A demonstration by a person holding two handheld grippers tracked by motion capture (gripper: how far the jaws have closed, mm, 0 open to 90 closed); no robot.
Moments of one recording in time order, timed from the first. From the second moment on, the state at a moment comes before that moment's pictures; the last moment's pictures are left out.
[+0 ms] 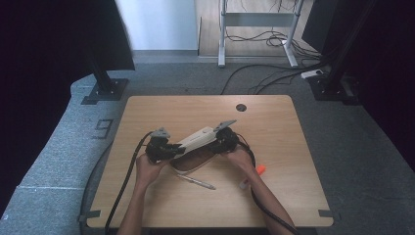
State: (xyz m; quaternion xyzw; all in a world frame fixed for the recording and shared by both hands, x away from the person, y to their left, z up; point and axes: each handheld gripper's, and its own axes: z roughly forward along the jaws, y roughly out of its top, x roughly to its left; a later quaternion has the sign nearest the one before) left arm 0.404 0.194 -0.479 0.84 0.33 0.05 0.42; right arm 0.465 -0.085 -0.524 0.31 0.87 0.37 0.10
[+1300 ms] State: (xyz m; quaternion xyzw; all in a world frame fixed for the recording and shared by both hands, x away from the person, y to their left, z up) left arm 0.404 0.195 -0.482 0.84 0.33 0.04 0.42; right arm 0.413 -0.172 -0.516 0.31 0.87 0.38 0.10
